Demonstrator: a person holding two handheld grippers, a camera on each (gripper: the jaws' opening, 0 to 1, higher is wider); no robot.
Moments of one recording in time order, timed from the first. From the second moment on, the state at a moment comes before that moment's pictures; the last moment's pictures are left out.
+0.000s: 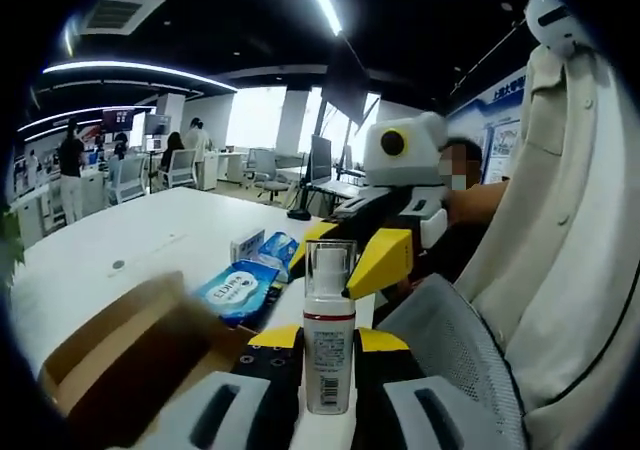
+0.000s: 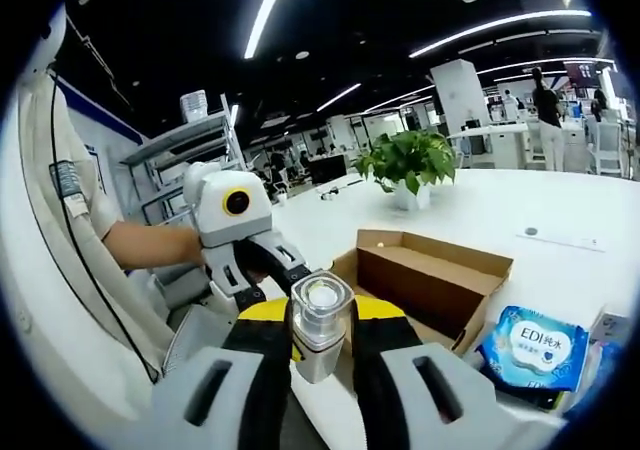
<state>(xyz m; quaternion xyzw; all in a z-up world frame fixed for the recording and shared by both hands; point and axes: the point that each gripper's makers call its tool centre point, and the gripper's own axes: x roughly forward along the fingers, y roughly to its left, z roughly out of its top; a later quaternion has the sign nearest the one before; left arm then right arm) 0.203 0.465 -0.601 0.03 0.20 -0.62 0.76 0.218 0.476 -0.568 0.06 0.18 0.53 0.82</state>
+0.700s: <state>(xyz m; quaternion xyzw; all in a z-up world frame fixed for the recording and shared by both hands) 0.221 0.479 -0.604 0.08 0.20 -0.58 0.79 0.239 0.470 -0.565 0.03 0.17 0.53 0.83</state>
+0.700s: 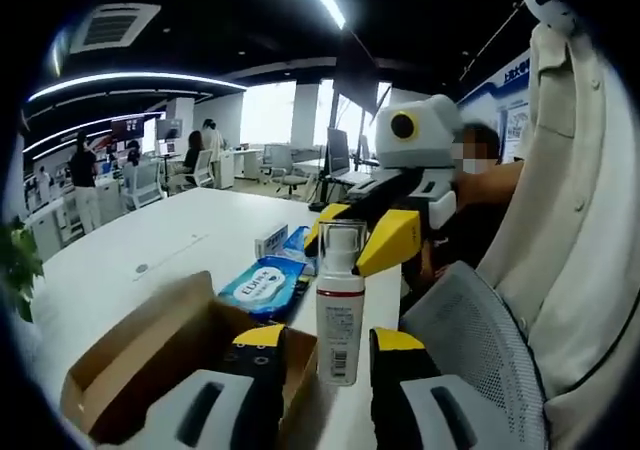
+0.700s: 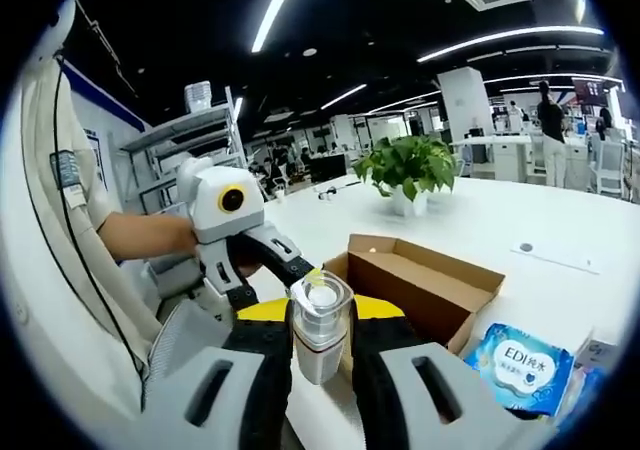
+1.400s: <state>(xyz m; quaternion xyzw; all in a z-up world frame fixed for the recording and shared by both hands) 0.255 0.539 -0.603 0.07 0.20 -0.48 0.85 0.306 0.423 -0.566 -0.02 0.15 0.51 0.85</state>
